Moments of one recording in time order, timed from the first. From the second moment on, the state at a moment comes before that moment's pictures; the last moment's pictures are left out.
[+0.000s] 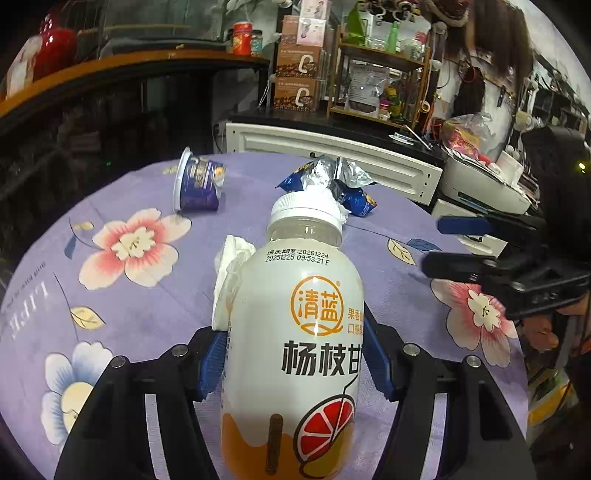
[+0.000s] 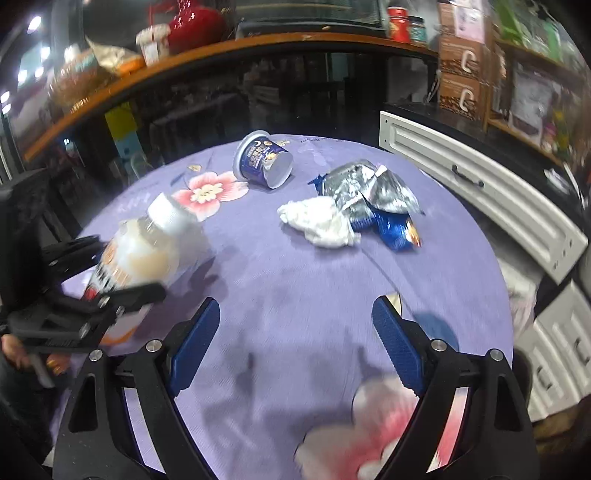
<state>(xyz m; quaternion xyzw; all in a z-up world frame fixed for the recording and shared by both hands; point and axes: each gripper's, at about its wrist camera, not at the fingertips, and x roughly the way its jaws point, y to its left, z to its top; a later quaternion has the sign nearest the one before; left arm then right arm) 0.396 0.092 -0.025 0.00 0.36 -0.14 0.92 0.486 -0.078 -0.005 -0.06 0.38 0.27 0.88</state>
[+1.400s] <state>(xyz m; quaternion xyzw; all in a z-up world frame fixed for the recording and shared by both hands) 0.354 0.032 -0.049 0.05 0.40 -0.32 0.86 0.465 -0.119 -0.018 -0.07 0.37 0.21 0.90</state>
